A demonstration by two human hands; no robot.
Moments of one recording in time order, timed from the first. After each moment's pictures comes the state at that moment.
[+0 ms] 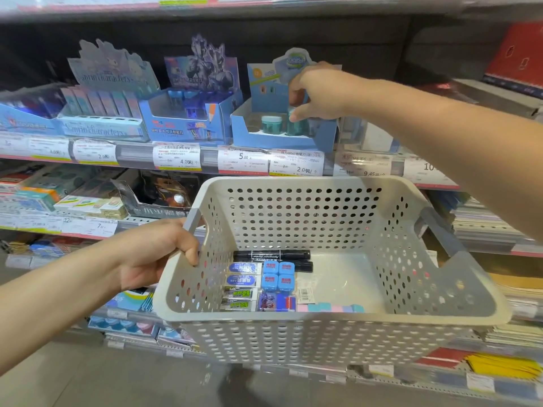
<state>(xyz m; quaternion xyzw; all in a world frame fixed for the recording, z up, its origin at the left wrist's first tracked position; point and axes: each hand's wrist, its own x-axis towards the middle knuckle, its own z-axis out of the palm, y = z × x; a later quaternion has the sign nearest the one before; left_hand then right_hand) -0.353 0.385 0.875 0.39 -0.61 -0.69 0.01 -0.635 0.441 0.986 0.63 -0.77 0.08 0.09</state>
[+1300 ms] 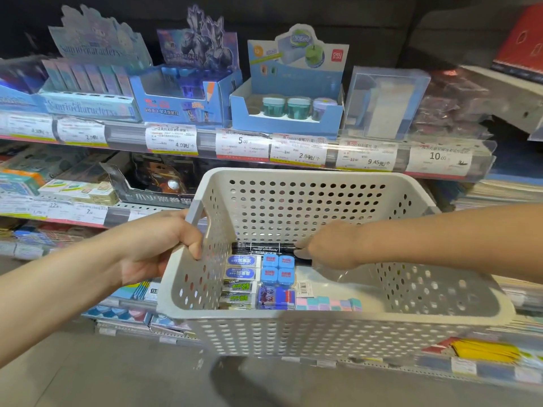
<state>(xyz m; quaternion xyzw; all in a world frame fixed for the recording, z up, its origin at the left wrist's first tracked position) -0.356 0.392 0.870 0.41 -0.64 -0.64 0.01 -0.578 0.514 0.821 0.69 -0.61 -0.39 -0.05</state>
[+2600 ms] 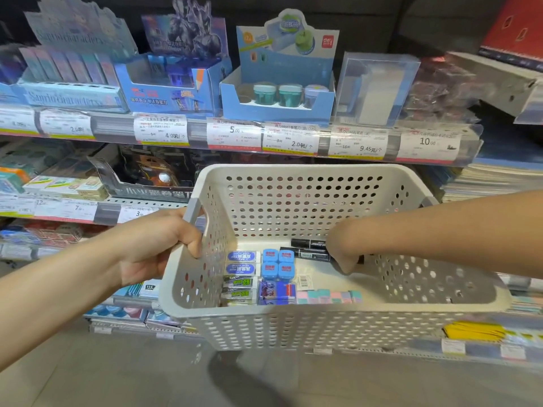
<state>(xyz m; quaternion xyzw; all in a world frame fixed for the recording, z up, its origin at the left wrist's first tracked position) -0.355 0.397 0.862 0.41 -0.65 -0.65 -0.01 -0.600 0.514 0.774 0.52 -0.66 -0.53 -0.10</state>
